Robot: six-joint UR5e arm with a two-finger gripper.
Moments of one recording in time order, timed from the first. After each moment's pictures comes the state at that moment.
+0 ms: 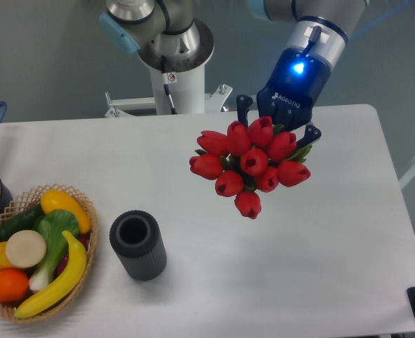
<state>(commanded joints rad) 2.79 -1.70 -1.66 -0.89 0.52 1.03</state>
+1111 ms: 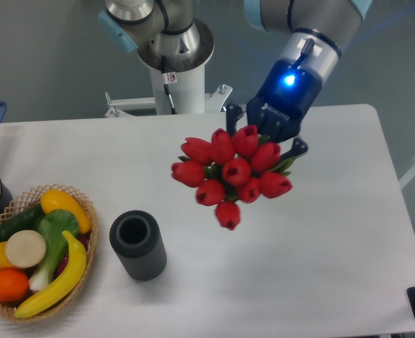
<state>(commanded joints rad) 2.68 -1.78 -1.63 -0.85 0.36 1.04</state>
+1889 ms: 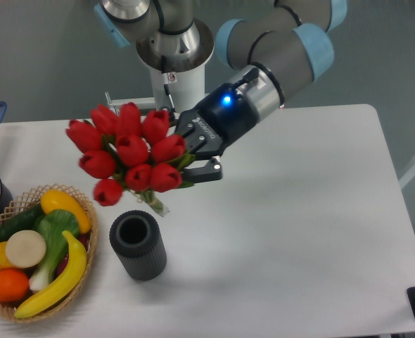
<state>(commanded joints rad) 2.56 -1.81 -1.65 -0.80 0.14 1.11</state>
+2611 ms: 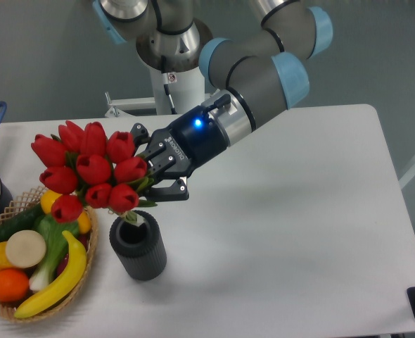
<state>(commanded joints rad) 2.53 -1.88 -1.64 -0.80 0.14 1.14</state>
